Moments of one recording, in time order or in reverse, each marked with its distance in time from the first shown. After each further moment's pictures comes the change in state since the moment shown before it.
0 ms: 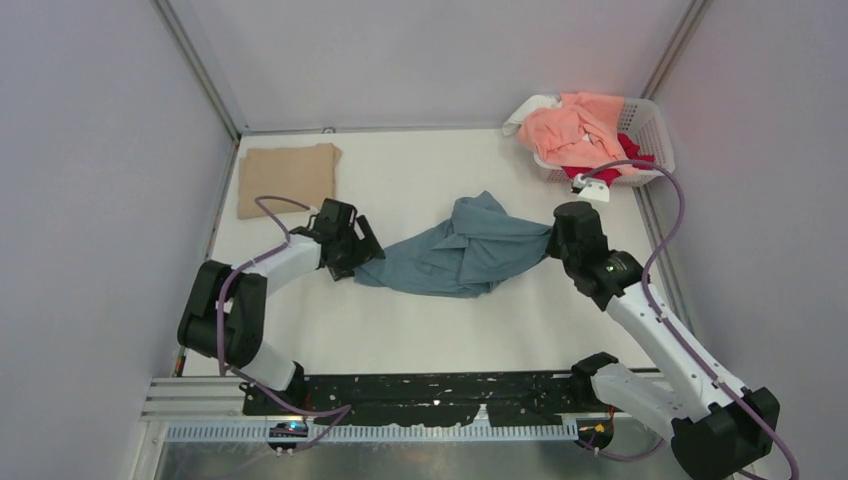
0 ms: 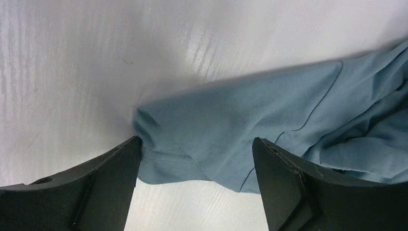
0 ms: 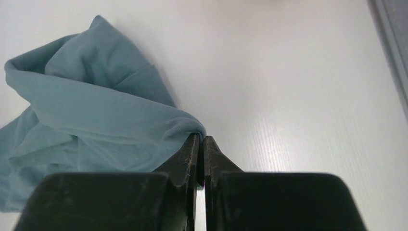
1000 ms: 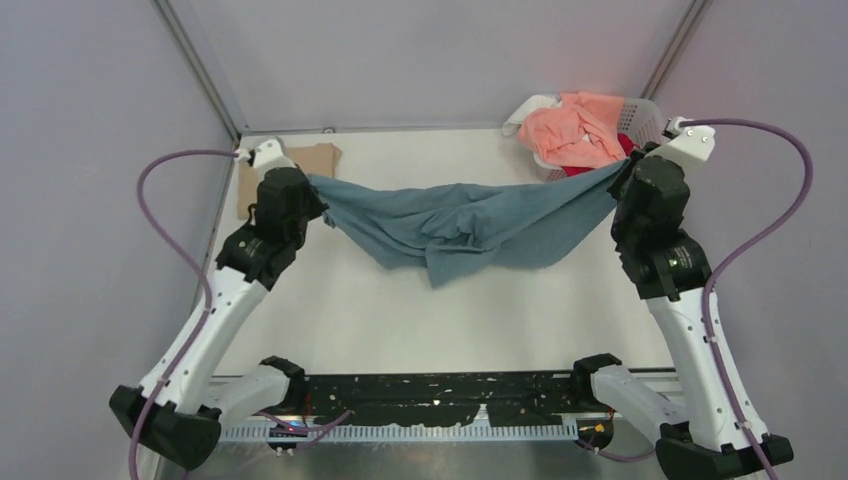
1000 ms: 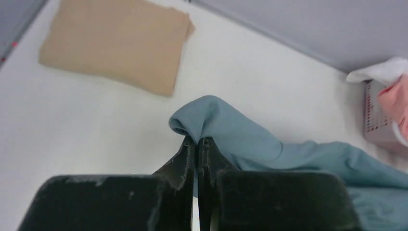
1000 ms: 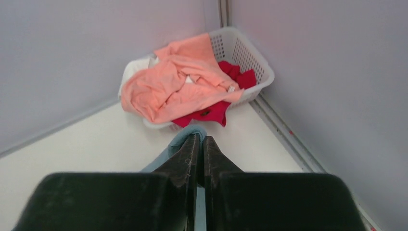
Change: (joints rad) left arm -0.079 -0.433 0.297 -0.187 -0.528 0.246; right arm -0.200 -0.032 0.394 0.034 0.201 -0.147
